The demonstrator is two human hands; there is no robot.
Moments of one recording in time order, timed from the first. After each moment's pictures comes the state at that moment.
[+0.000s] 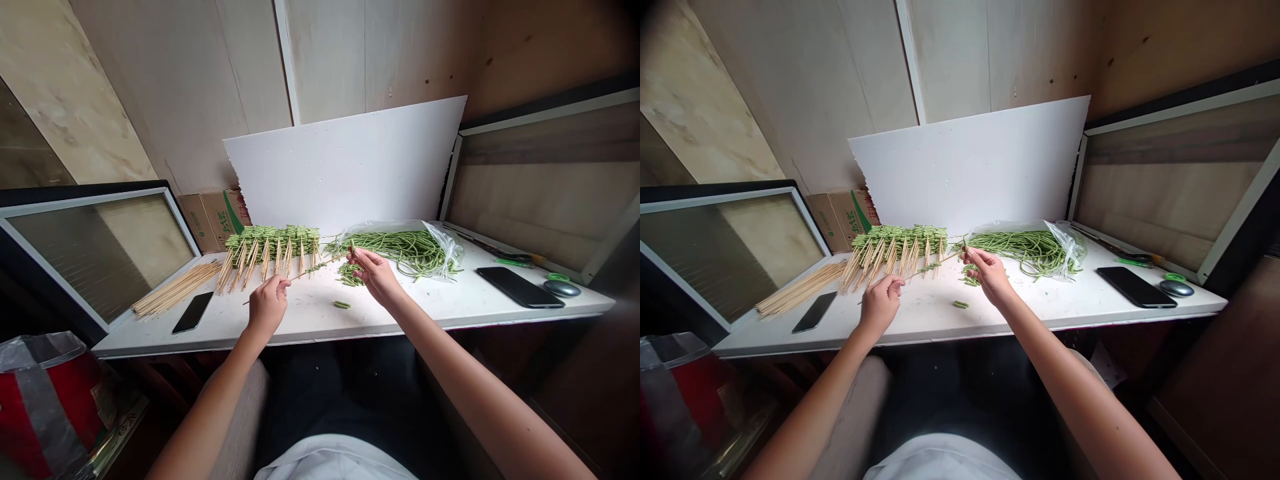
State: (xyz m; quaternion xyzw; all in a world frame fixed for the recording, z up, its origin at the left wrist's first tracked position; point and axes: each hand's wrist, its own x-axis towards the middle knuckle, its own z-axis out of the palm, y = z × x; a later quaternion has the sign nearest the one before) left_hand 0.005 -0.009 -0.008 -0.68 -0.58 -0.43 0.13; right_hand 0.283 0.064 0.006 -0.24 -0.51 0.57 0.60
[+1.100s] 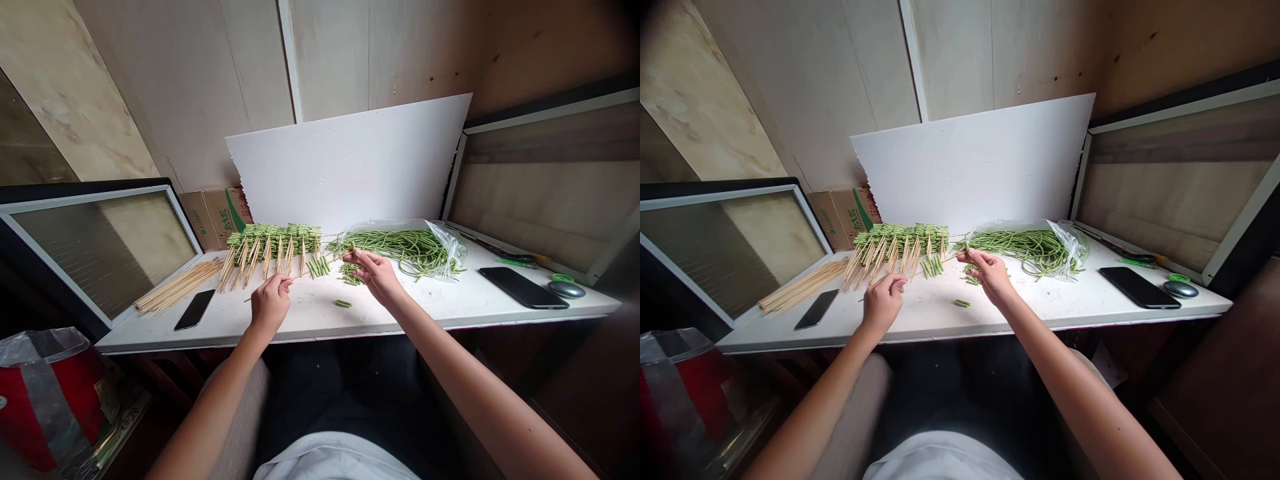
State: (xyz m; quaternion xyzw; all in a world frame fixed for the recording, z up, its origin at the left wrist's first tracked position) left_hand 0.007 -0.007 -0.013 -0.67 -0.56 -0.46 0.17; right_hand 0.279 0.067 0.001 -0.26 -0.49 0.57 0.60
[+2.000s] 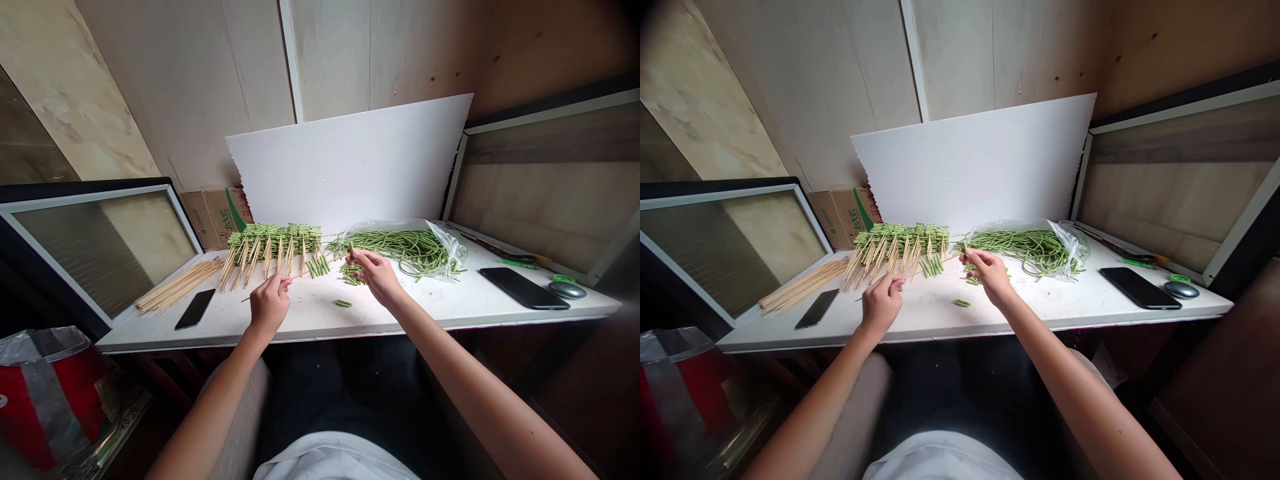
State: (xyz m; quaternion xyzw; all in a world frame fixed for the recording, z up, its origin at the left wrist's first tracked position) left_hand 0.003 -0.004 -0.019 -0.68 -0.51 -0.47 0.25; right_hand 0.277 0.060 0.007 -0.28 -0.52 0.55 0.59
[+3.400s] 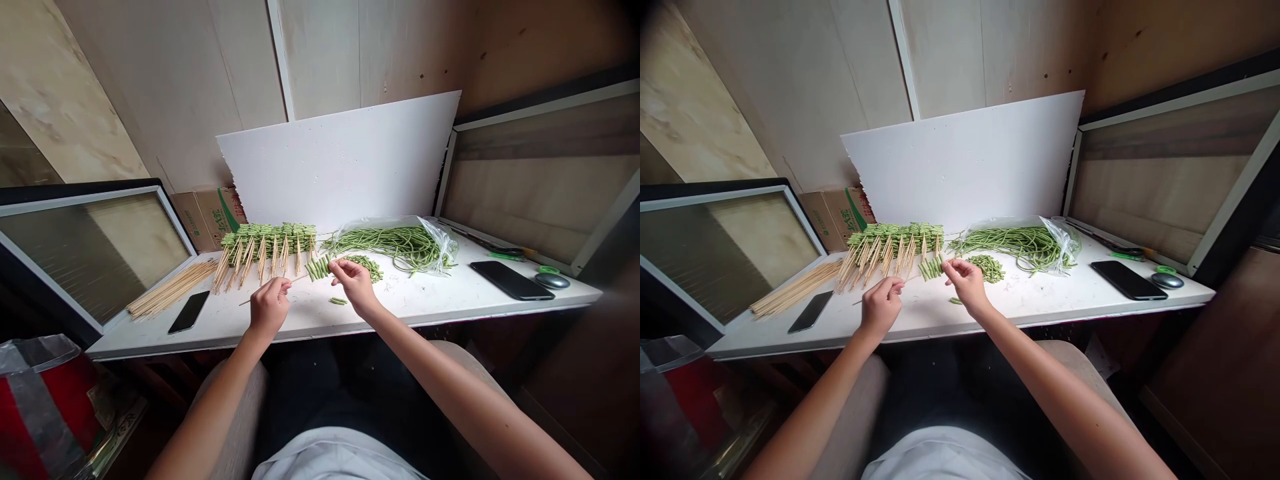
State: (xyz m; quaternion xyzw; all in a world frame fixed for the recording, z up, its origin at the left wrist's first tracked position) left_hand 0.007 -0.007 -0.020 -0.71 -0.47 -0.47 0.24; right_hand 0.244 0.043 -0.010 -0.28 -0.57 0.46 0.62
